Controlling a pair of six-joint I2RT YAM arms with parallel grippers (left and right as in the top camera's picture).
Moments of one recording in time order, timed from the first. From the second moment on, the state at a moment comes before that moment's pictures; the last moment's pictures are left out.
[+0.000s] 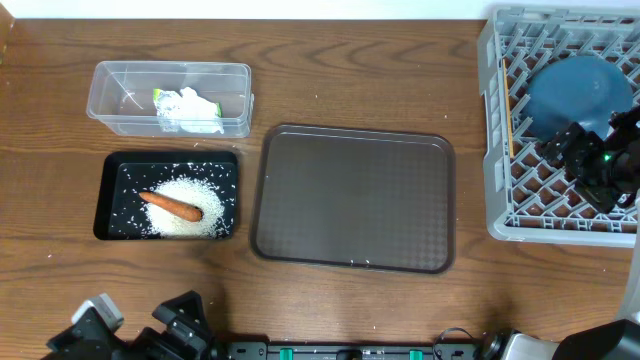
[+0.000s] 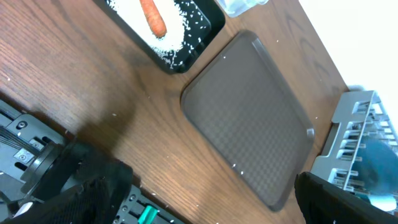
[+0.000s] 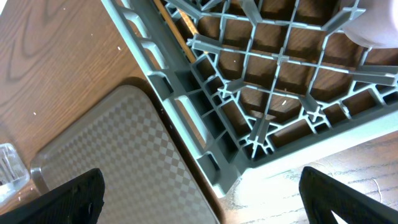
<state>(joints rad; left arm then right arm) 0.08 0.43 1.30 -1.69 0.12 -0.79 -0.44 1.46 1.34 -1.10 -0.31 0.32</state>
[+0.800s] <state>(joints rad) -0.03 0.01 0.24 -0.43 0.15 -0.62 -0.44 1.46 1.34 -1.10 -0.31 0.32</state>
